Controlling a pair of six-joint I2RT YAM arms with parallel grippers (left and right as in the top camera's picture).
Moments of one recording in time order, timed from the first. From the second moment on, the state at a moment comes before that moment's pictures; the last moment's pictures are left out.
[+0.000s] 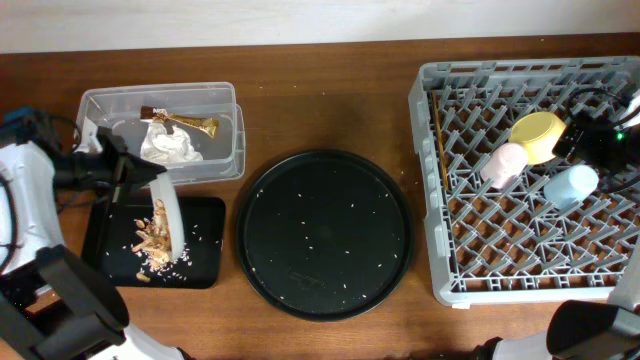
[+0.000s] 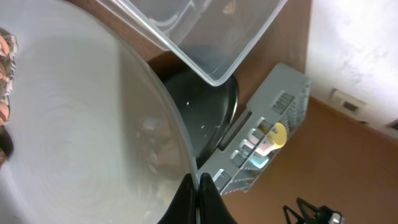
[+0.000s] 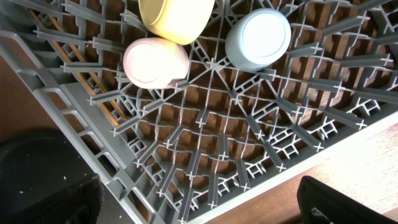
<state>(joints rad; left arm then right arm) 0.48 1.85 1.62 -1.39 0.82 -0.29 -0.46 1.65 1.88 -1.53 -0.07 0.18</state>
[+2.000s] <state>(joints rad) 0.20 1.54 1.62 -1.64 1.01 0.30 -0.46 1.65 1.88 -1.53 -0.07 0.18</state>
